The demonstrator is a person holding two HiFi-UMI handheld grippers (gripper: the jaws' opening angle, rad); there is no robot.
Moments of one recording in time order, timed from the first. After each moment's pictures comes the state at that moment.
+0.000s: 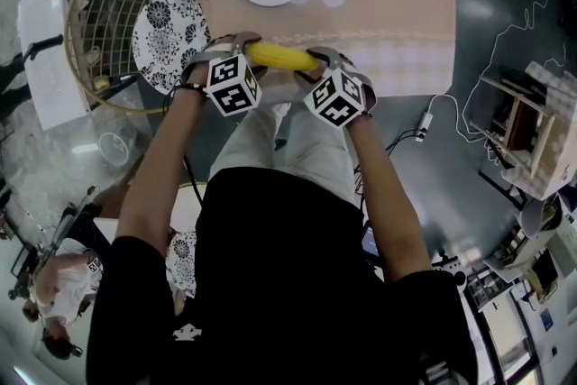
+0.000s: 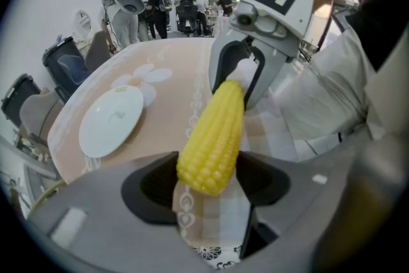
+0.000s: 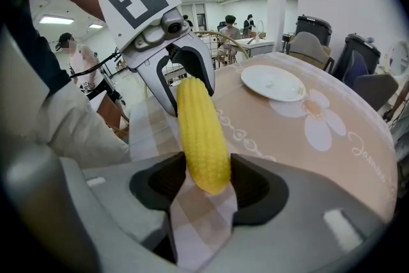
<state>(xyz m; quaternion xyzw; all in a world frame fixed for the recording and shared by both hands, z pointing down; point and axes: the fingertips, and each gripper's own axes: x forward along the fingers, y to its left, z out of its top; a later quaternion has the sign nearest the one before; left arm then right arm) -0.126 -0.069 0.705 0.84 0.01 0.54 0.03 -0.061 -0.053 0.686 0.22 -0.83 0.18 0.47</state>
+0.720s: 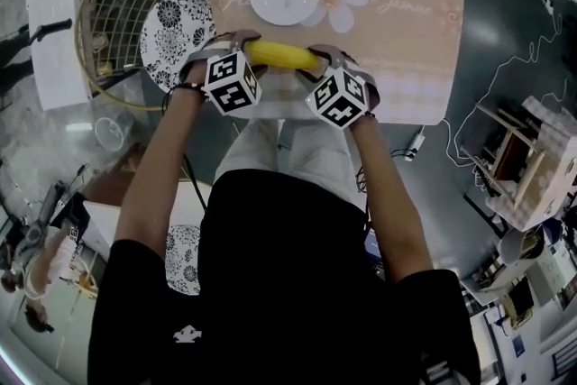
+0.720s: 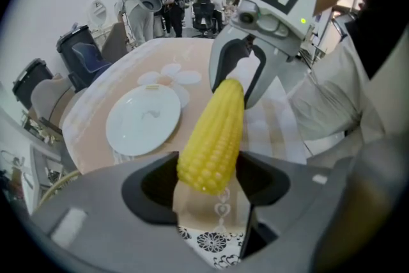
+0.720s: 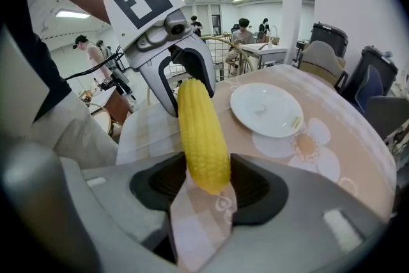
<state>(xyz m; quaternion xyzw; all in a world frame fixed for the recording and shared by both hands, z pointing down) -0.130 -0.115 0.685 0.83 -0.03 0.55 0.07 -0.063 -0.109 0.665 0.17 -0.85 0.15 0.47</state>
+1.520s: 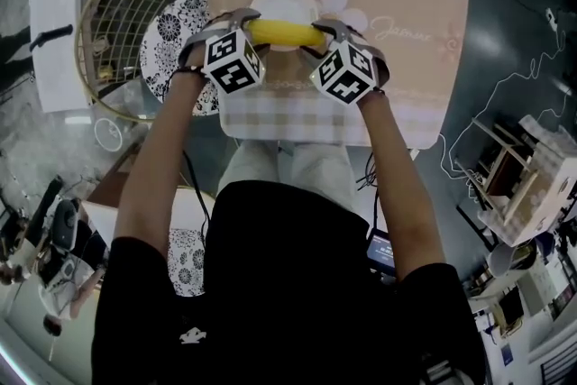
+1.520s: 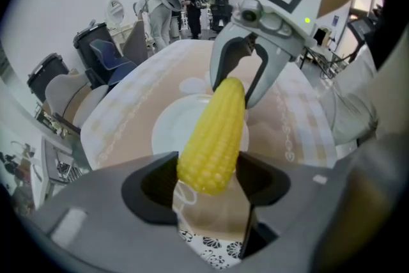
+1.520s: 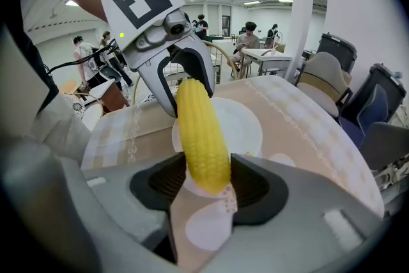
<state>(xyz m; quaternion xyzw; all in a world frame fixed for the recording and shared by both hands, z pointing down) -0.121 -0.224 0.681 0.83 -0.10 0.54 0.08 -0.054 -0.223 0.660 0.14 -0.86 0.10 0.48</state>
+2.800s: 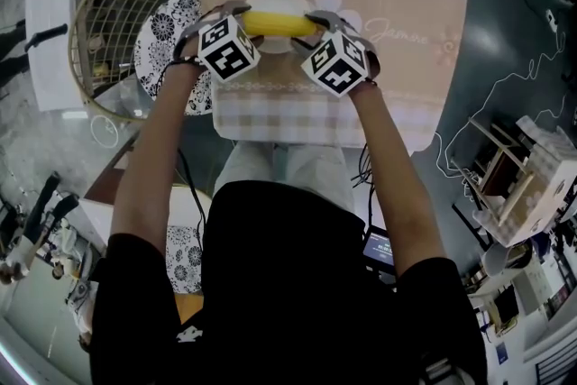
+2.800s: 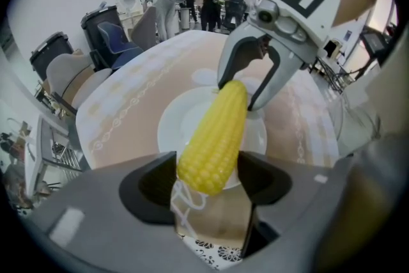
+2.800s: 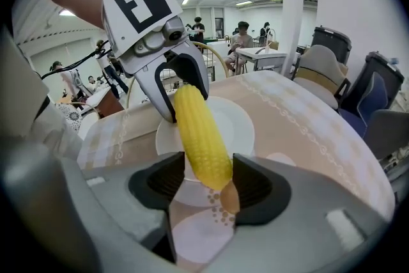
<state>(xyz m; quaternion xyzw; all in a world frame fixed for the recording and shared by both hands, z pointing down) -0.124 -0.242 0.700 0.82 -0.11 0.55 0.15 -0.055 -0.244 0.675 0.16 -0.86 0.13 0.47</state>
